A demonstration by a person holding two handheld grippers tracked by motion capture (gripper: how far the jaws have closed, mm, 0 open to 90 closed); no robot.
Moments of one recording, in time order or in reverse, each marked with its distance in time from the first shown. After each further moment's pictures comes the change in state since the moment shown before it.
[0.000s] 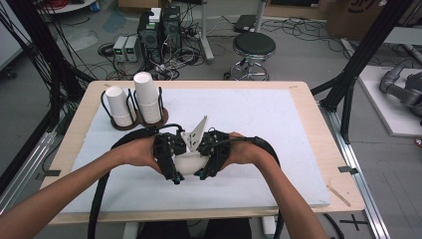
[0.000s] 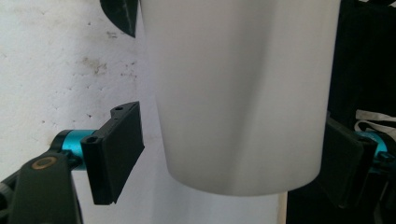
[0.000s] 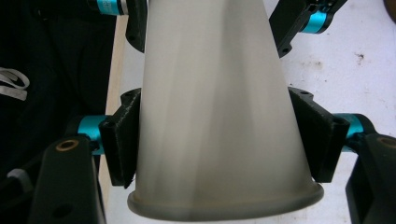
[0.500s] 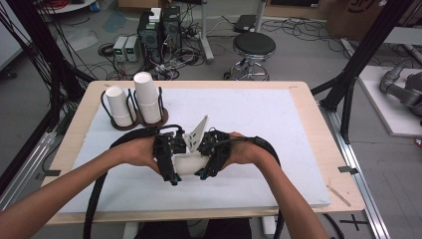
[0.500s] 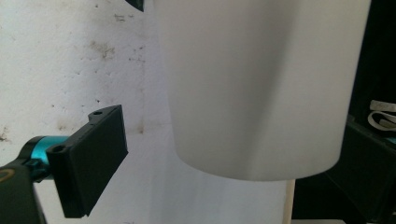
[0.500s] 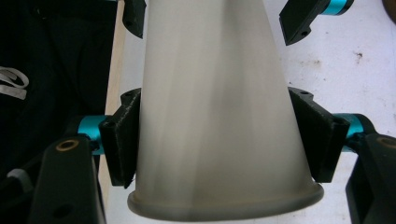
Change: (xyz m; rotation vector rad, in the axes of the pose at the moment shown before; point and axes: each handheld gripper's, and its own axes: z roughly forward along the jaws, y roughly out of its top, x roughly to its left) left arm -0.002 -0.001 0.004 0.020 0.047 -0.050; right arm 0.000 -0.001 -0.001 -0.003 -0.003 -0.001
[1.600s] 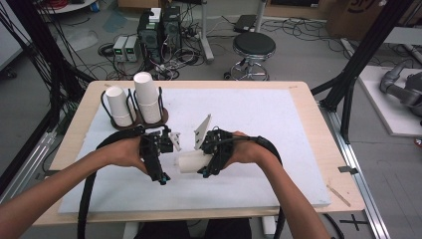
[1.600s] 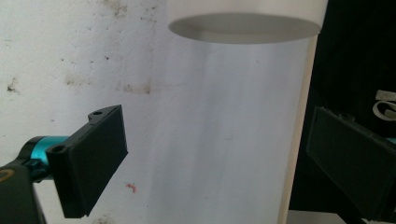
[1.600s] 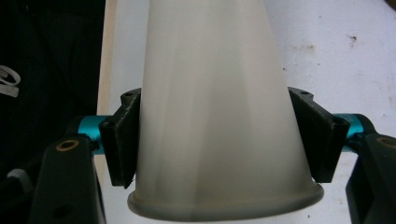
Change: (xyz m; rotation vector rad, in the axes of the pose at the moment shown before) left arm 0.001 -0.028 -0.012 0.025 0.027 -0.038; right arm -0.004 -0.007 -0.001 0.026 -0.013 0.038
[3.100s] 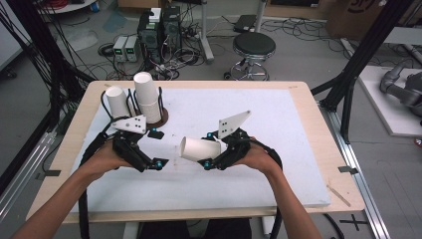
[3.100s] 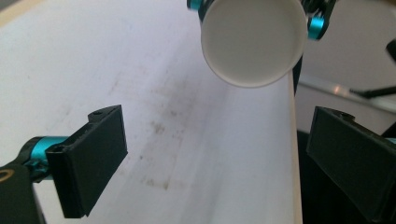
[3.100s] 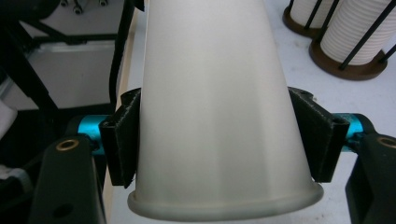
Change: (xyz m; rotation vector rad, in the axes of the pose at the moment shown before) left arm 0.003 -0.065 -0.018 -0.693 0.043 -0.123; right arm -0.001 -0.048 -0.009 -0.490 -0.021 0.140
